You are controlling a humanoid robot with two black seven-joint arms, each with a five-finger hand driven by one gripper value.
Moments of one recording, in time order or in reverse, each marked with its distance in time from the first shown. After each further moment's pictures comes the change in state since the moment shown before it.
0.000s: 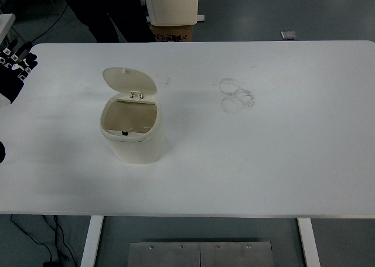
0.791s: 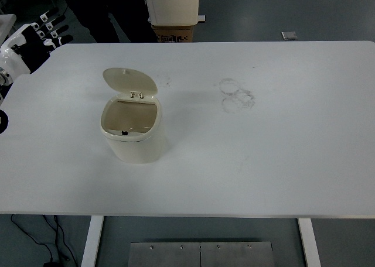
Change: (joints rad) left arm -0.274 0.091 0.433 -0.188 0.017 0.015 0.003; right arm 0.000 0.000 0.000 0.000 0.000 0.000 0.000
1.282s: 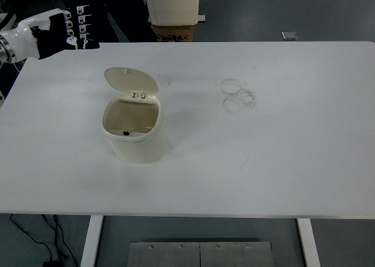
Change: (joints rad) left arm -0.381 0.134 0.517 -0.304 0.002 -0.018 0.000; right arm 0.000 0.000 0.000 0.000 0.000 0.000 0.000
